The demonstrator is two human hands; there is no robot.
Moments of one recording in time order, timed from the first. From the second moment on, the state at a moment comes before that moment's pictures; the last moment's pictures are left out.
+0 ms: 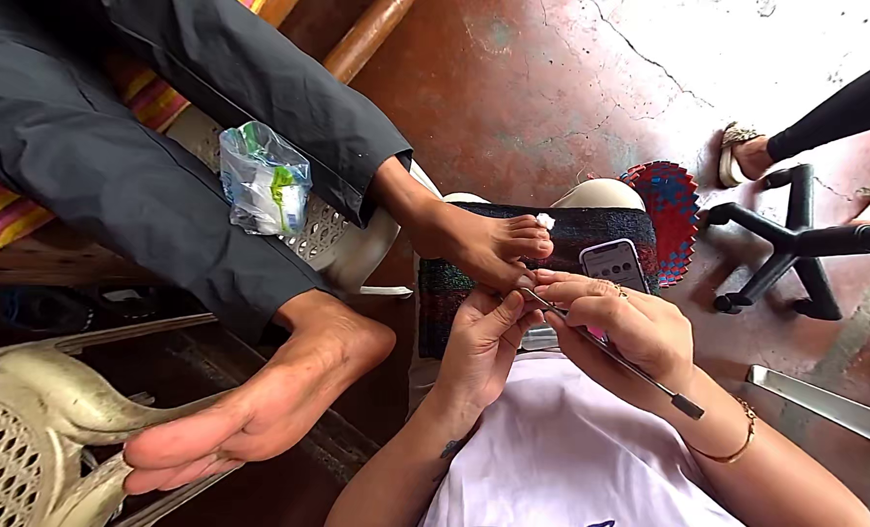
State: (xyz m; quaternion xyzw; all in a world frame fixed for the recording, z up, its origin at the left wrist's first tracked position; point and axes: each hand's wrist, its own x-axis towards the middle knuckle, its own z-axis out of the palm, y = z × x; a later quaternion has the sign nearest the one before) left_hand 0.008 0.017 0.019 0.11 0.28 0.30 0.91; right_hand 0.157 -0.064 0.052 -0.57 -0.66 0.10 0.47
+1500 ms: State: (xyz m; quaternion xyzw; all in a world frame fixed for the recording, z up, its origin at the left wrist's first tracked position) left_hand 0.012 0.018 0.017 0.11 0.29 0.30 0.90; right_hand 0.146 -0.063 0.060 -0.60 -0.67 0.07 0.43
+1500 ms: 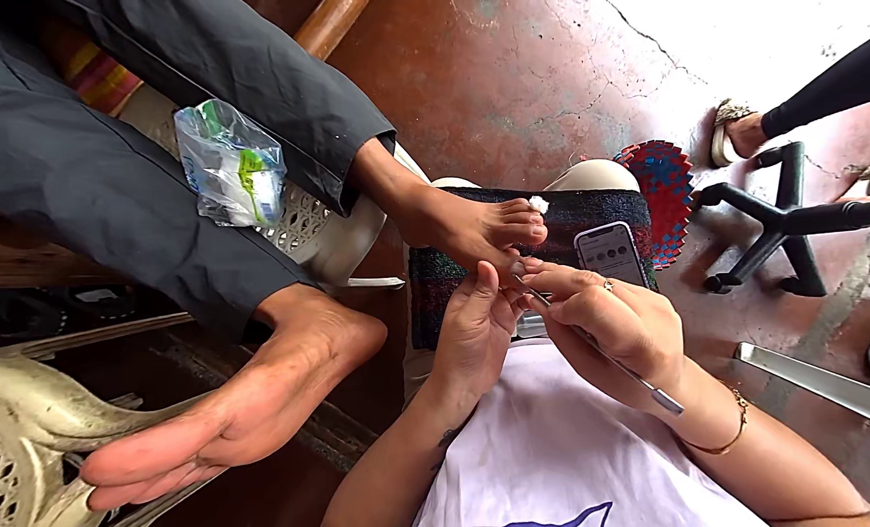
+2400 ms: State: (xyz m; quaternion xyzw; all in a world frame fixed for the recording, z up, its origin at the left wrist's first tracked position) left_hand 0.017 0.015 0.018 0.08 0.29 0.32 0.90; right_hand 0.141 -0.065 0.051 -0.61 -0.64 0.08 0.47
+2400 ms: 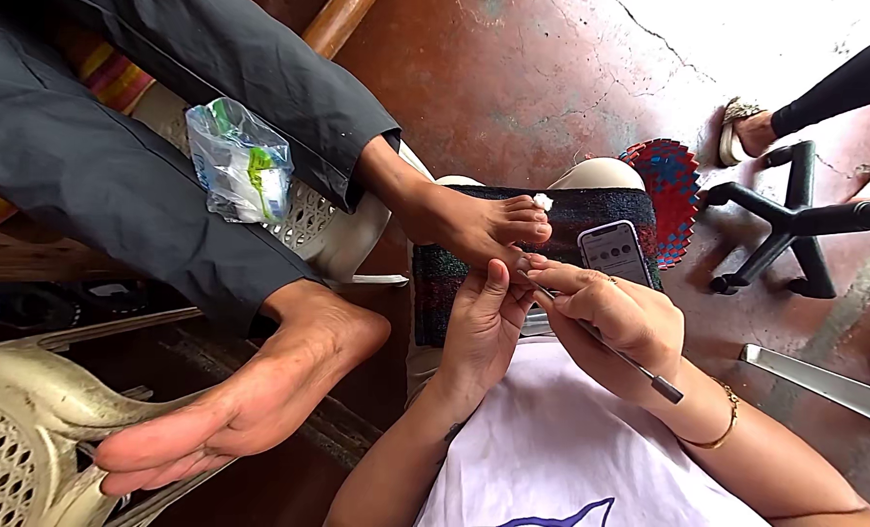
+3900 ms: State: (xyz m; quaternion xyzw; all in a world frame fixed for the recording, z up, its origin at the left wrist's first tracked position) left_hand 0.016 0.014 0.026 0.11 0.30 0.32 0.89; right_hand 0.130 -0.034 0.072 -0.54 -0.58 0.22 0.57
